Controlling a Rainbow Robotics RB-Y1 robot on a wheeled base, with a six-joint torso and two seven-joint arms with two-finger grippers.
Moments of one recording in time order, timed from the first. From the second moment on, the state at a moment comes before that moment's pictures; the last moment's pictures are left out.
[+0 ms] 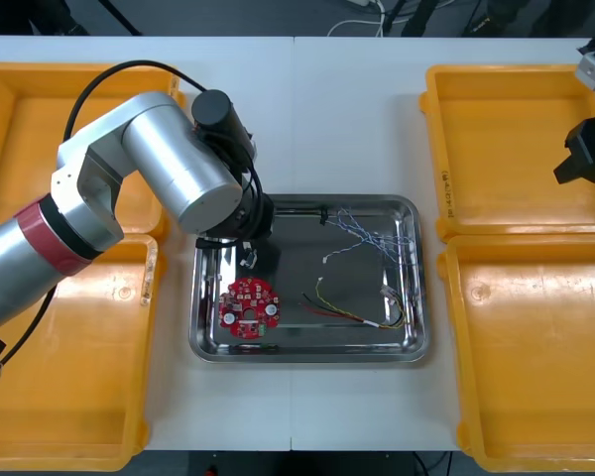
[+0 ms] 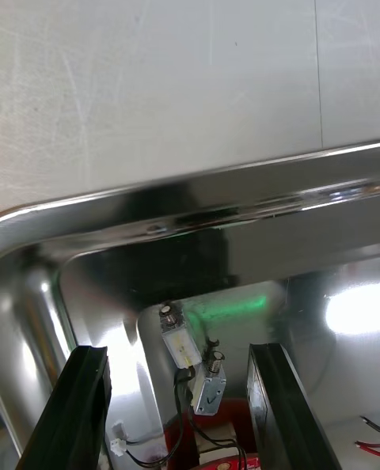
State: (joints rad) right arm -0.66 -0.89 -0.01 -1.79 -0.91 1.89 1.43; left arm -0.83 0.58 -0.72 -1.68 0.67 1.46 -0.80
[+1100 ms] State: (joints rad) right arm -0.35 -0.91 -0.17 -1.79 -0.99 1.72 1.31; left arm -0.85 0.80 -0.28 -1.78 0.92 1.84 -1.08
